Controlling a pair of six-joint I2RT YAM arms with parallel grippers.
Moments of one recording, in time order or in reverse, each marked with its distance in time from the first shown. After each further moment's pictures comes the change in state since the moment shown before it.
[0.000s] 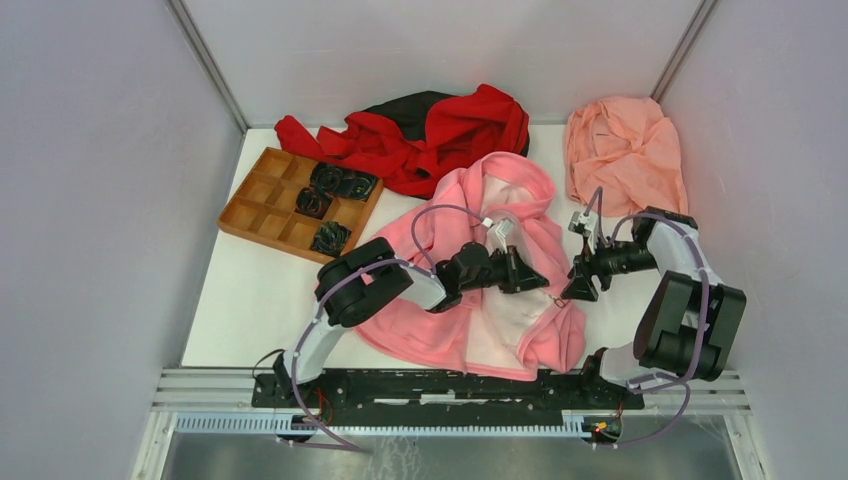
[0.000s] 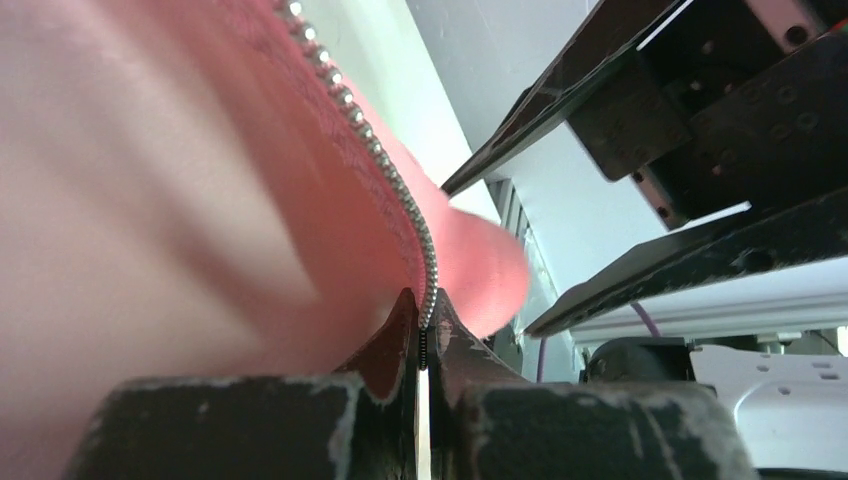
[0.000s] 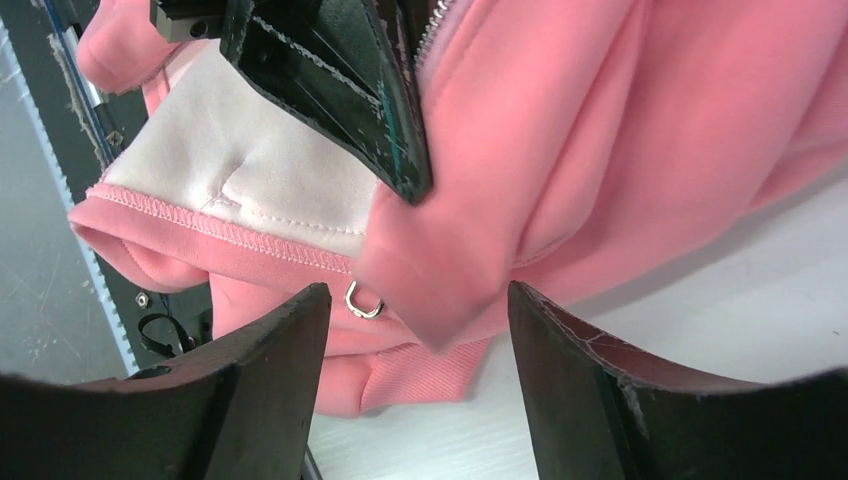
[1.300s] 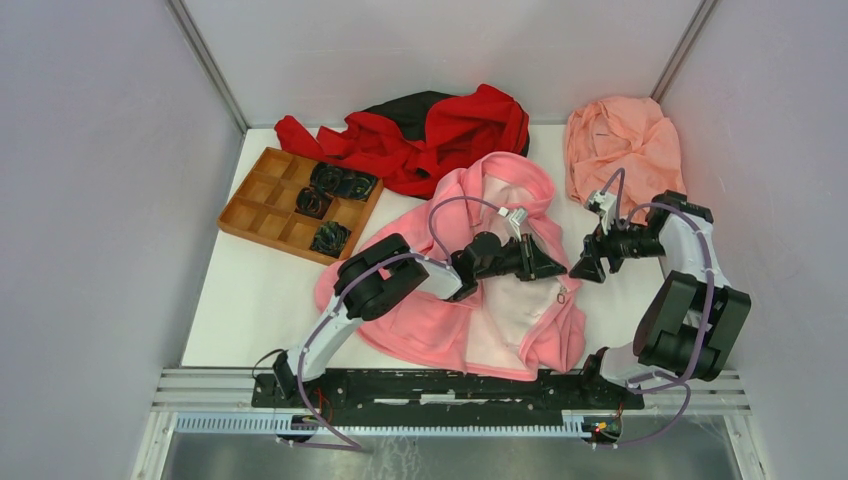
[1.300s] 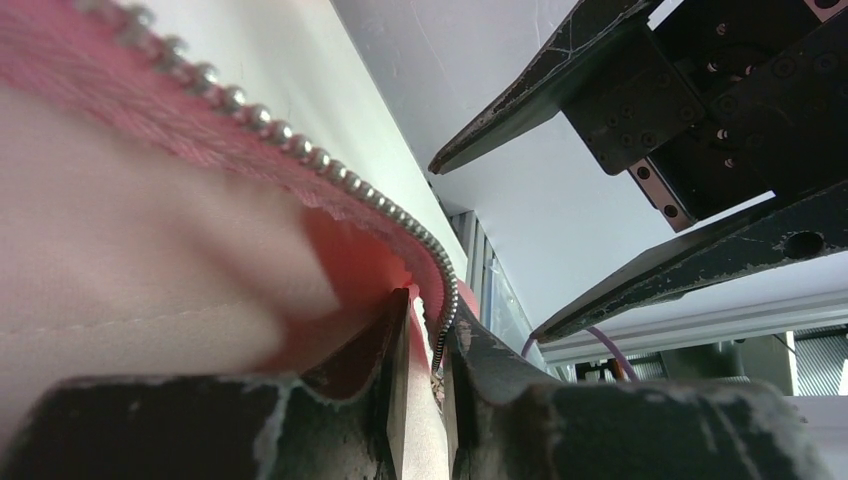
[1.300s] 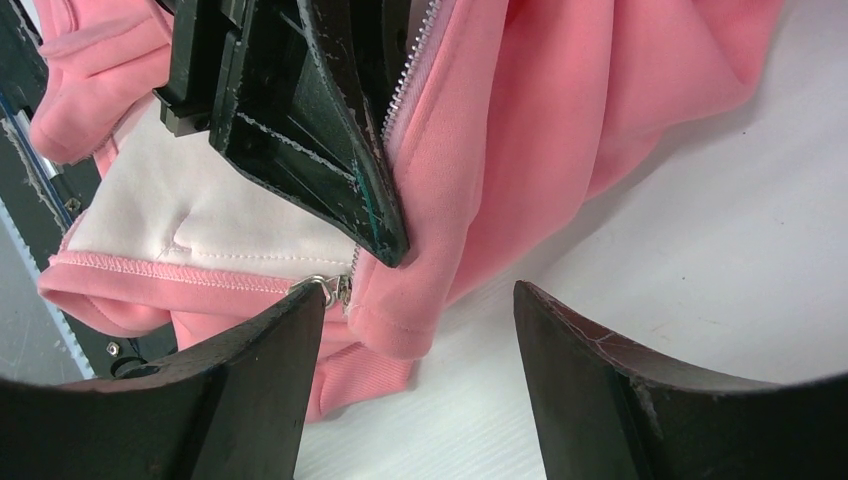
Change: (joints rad) left arm 0.021 0.144 0.208 0.036 0.082 -0.040; right arm -0.064 -0.020 0.108 0.071 -0.021 0.156
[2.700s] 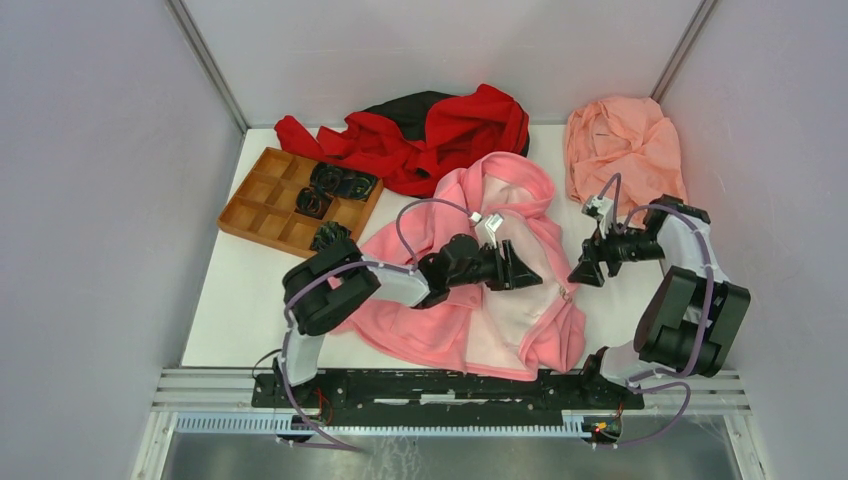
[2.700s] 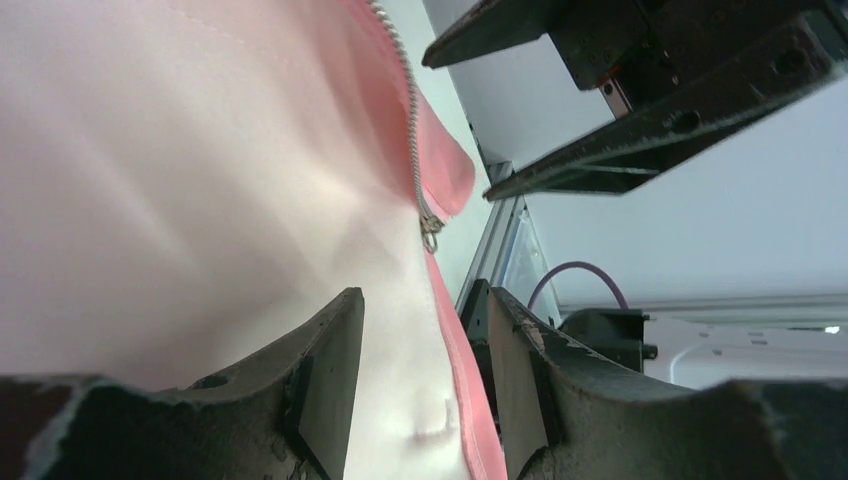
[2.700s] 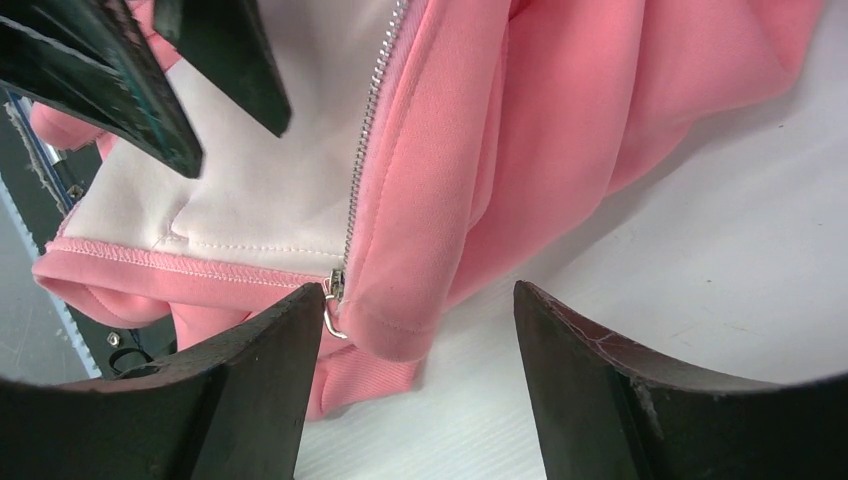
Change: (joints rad) left arm 0.000 -0.332 -0.307 -0.219 -0.062 0.043; right arm 0.000 0.034 -0.030 -0.003 0.005 -0.036
